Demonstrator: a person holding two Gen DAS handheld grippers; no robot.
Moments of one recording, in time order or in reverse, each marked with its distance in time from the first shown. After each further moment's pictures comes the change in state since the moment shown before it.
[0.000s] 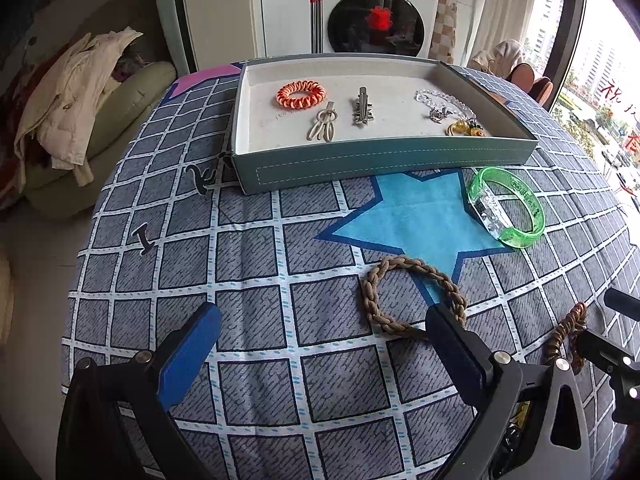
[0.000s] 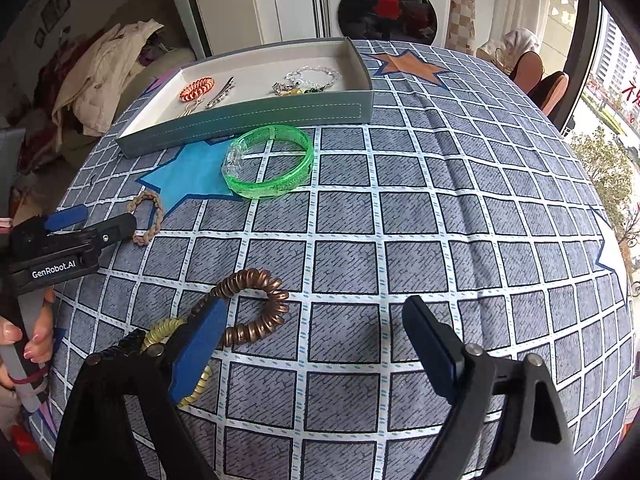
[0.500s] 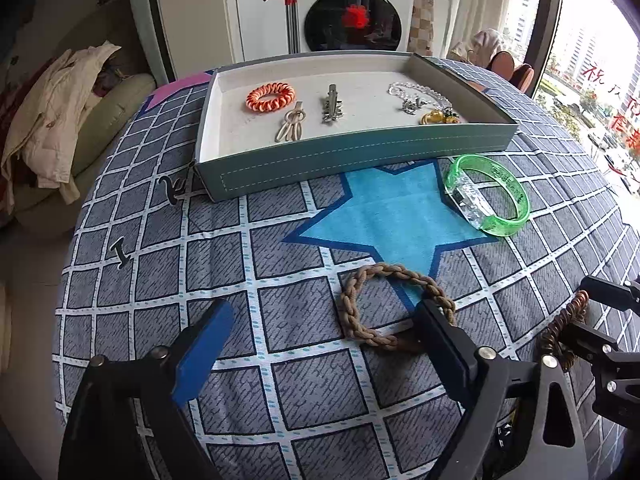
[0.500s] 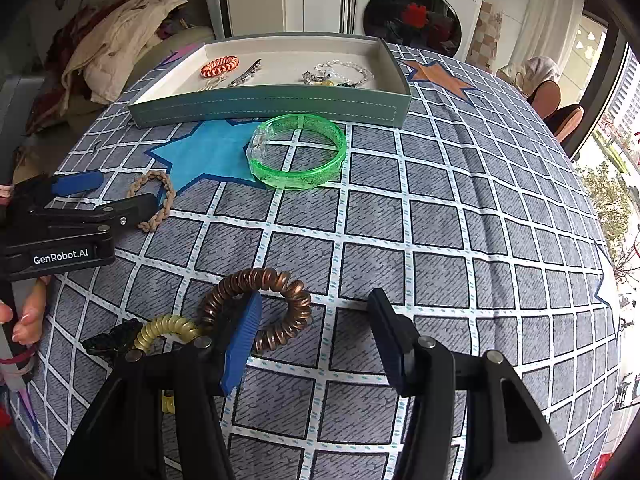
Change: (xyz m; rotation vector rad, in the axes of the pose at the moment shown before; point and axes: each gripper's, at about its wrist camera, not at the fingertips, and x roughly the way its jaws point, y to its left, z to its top) left arm 0.001 -0.013 -0.001 0.072 -0.010 -0.042; right arm 0.008 0.022 0.000 -0.113 0.013 -0.032
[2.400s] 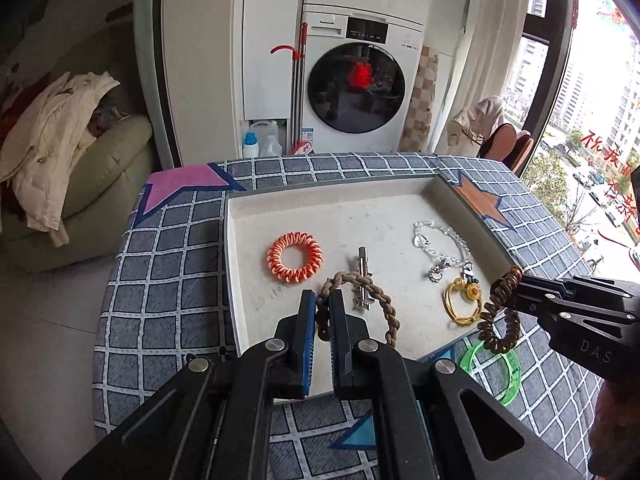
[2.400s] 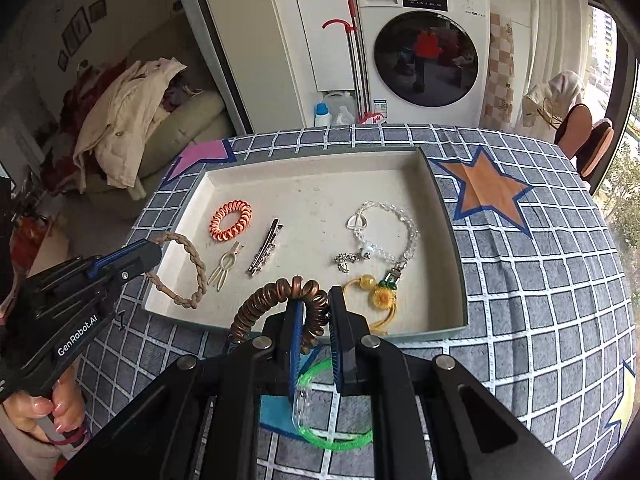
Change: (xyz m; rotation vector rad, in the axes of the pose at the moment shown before) left arm -0.004 0.050 0.127 -0.066 -0.151 -0.061; right arm 0.026 -0.003 0.175 0.116 -0.108 0.154
